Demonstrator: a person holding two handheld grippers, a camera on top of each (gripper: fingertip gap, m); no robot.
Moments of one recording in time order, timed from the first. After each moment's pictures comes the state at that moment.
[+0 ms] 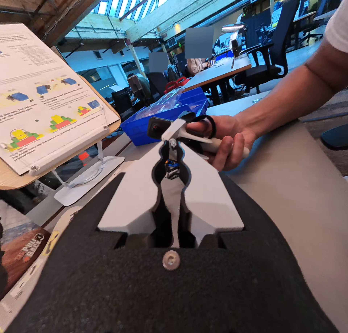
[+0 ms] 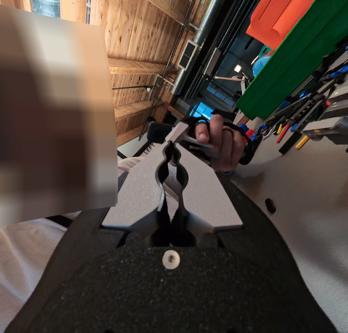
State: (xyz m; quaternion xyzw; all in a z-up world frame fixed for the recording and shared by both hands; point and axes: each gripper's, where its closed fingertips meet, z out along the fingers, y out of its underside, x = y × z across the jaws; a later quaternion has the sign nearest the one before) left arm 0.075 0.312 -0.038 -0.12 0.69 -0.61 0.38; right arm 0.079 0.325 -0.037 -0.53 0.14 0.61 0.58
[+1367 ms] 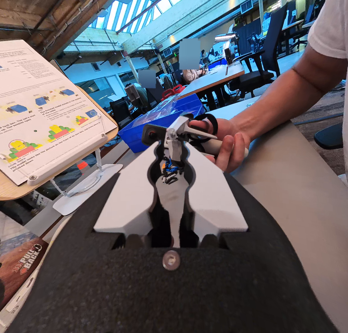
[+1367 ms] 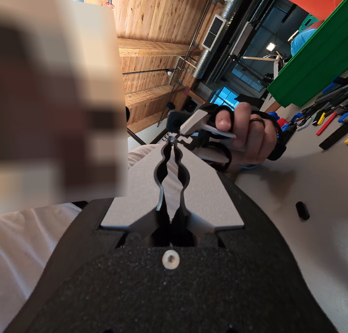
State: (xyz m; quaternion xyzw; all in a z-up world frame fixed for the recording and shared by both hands) left arm 0.067 0.309 -0.035 -0.10 0.68 -0.62 0.38; right arm 0.056 0.315 -0.027 -0.51 0.08 0.65 0.56
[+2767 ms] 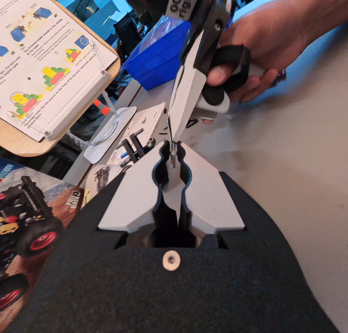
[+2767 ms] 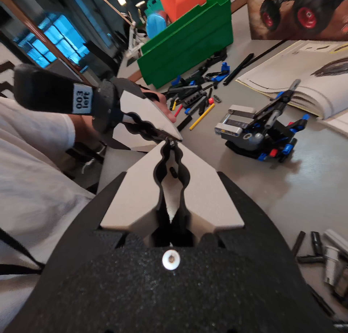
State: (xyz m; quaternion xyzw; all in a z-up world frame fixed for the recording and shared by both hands) left arm 0.110 0.328 -0.102 -0.15 0.78 -0.43 0.43; right arm 0.099 0.336 -0.098 -0.78 0.08 0.24 0.57
